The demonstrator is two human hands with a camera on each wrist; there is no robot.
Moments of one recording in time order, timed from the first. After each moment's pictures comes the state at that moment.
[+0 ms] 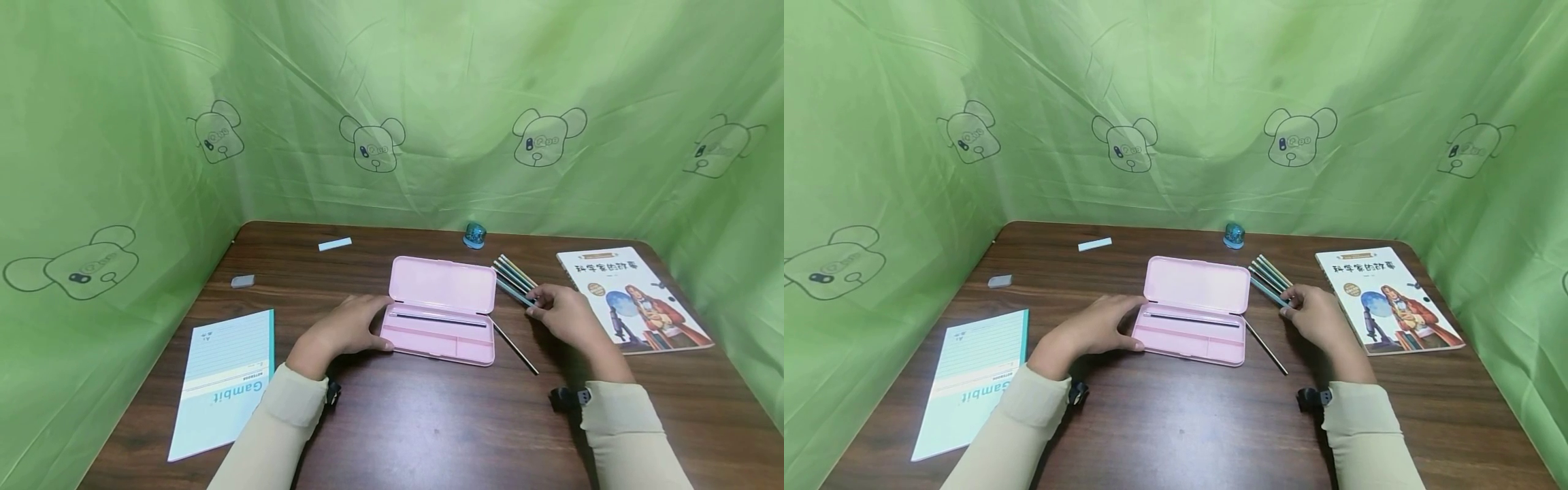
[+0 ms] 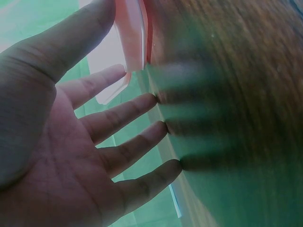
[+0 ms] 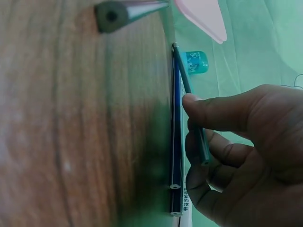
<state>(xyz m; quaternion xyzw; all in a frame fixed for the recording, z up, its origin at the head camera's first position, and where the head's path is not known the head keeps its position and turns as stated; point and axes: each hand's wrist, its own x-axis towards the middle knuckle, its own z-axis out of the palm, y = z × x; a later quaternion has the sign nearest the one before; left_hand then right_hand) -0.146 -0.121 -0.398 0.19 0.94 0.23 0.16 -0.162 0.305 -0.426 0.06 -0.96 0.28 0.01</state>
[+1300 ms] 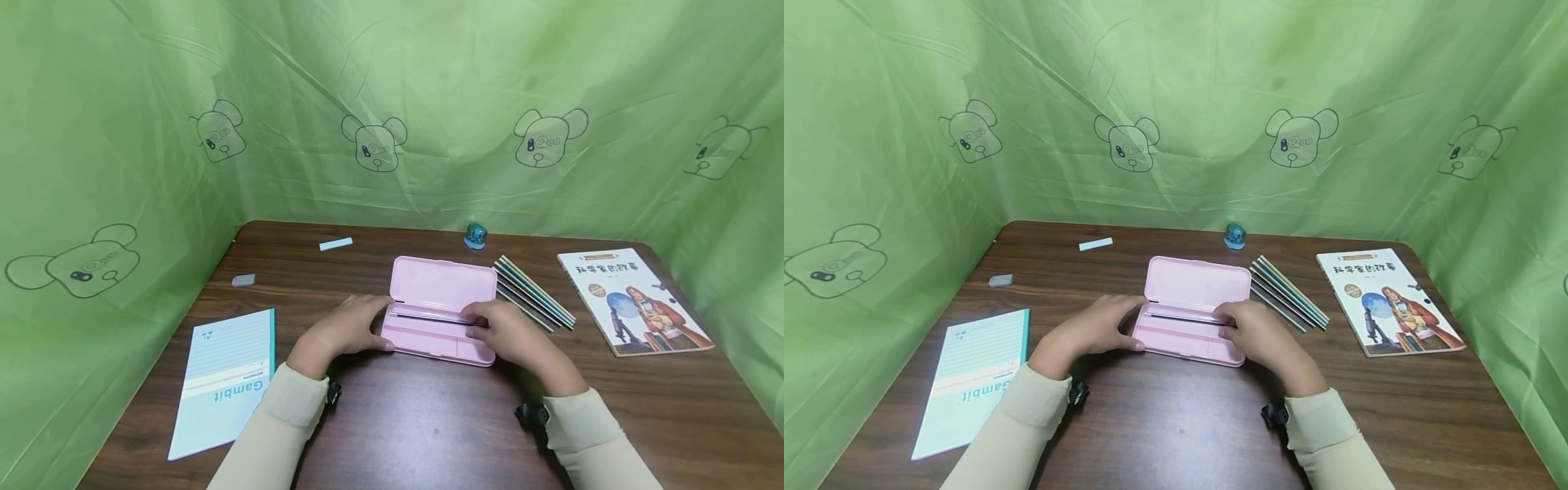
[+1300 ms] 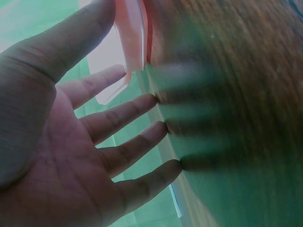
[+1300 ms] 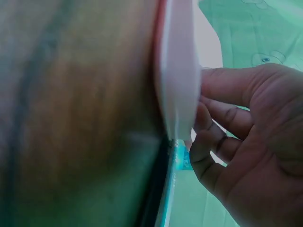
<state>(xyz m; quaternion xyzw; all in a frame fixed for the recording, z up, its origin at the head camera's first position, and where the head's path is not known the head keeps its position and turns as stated) -0.146 -0.122 -0.399 0.20 0.94 0.23 0.15 -0.143 0.206 -0.417 0.22 -0.94 0.26 -0.04</state>
